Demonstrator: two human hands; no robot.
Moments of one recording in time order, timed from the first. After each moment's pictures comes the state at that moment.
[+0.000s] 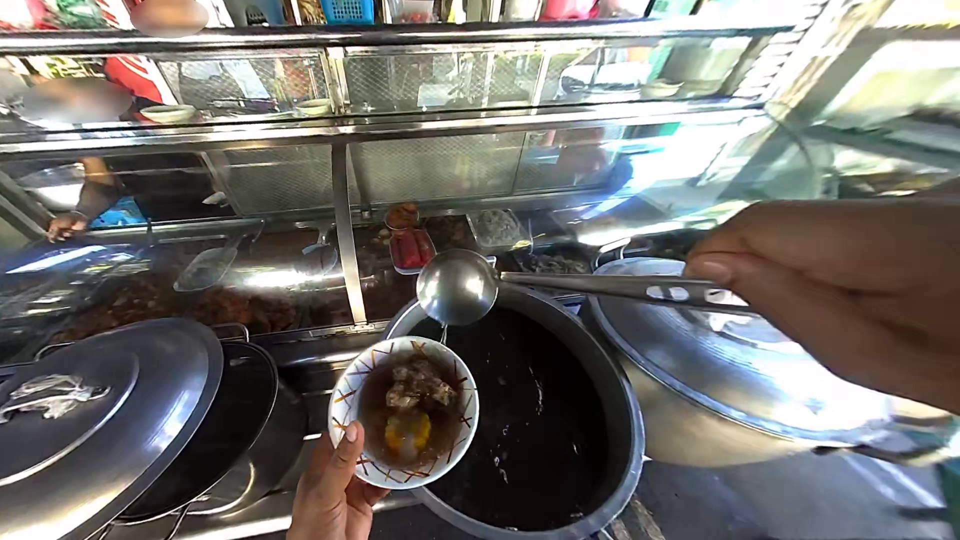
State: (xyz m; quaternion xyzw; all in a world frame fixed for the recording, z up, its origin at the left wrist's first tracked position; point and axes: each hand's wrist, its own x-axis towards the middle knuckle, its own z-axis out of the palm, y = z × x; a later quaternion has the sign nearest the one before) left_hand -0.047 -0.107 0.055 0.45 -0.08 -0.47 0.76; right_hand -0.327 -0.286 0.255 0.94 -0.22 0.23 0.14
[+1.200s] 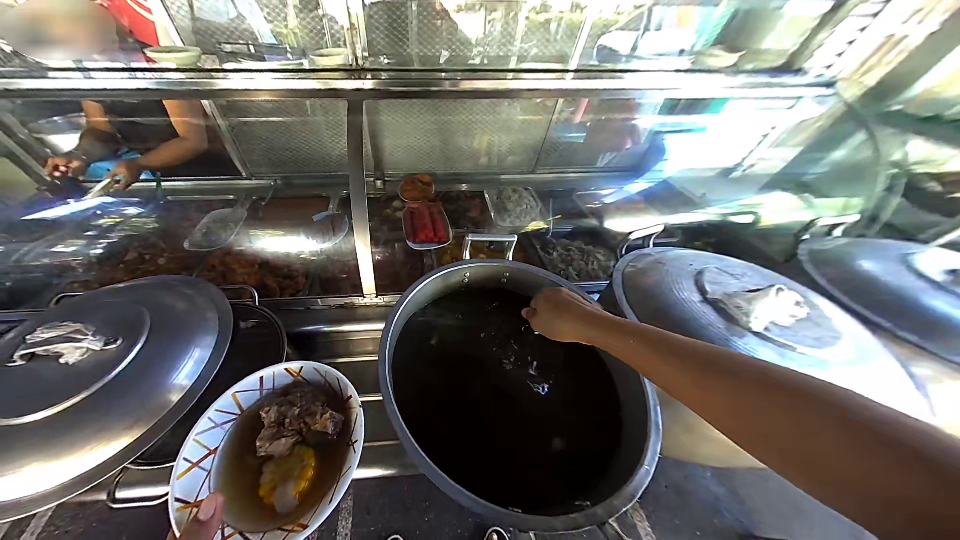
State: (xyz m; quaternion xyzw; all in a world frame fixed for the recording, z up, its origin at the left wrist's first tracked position) left_hand 0.002 -0.006 0.030 0.47 -0.12 -0.34 0.81; right_hand -0.206 -0.398 0.082 0.84 -0.50 -0.18 -0.14
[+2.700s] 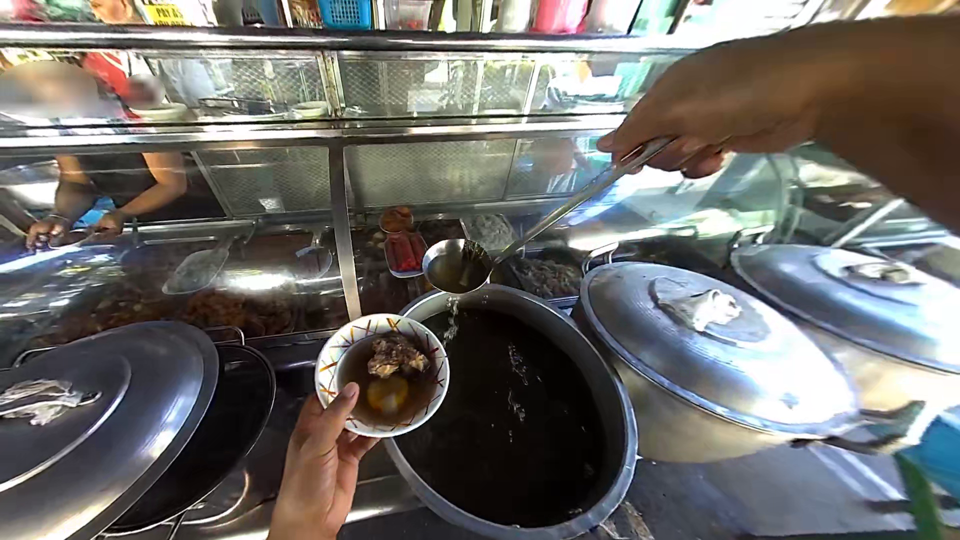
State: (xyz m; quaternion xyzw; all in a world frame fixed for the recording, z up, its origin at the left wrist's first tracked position) left_hand -0.008 -0.140 0.054 0.46 -0.08 -0.43 0.77; right_hand -0.243 -0.372 0.339 0.81 -0.53 0.09 -0.24
